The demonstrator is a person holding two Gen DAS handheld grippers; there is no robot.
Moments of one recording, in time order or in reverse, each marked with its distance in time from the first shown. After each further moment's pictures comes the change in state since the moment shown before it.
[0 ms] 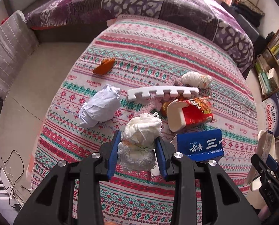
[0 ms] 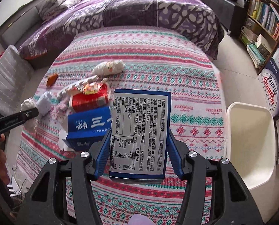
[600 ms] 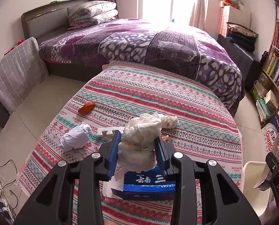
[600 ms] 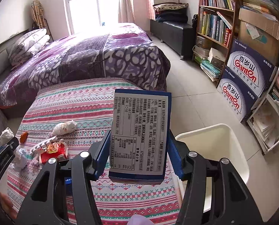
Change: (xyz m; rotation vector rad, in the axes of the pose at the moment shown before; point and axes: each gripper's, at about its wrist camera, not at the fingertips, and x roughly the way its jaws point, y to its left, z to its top) left arm -0.045 -0.102 -0.004 -0.039 -0.330 0.044; right arm -0.048 -0.070 0.022 0.197 -0.302 -0.242
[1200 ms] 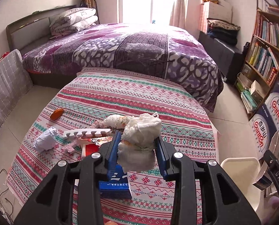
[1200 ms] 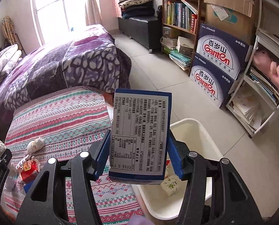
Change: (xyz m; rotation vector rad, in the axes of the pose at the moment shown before) left arm -0.012 -0.089 -0.011 0.089 -0.025 -0.091; right arm 0.011 -0.090 0.016 0.175 0.030 -0.149
